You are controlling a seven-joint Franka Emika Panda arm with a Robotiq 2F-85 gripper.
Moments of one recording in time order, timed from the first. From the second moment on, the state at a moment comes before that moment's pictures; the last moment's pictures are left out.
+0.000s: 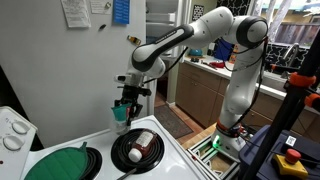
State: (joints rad) arm 0.53 0.00 0.49 -2.19 0.78 2.27 -1.62
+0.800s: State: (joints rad) arm 0.53 0.21 0.53 -2.13 1.05 2.51 -2.00
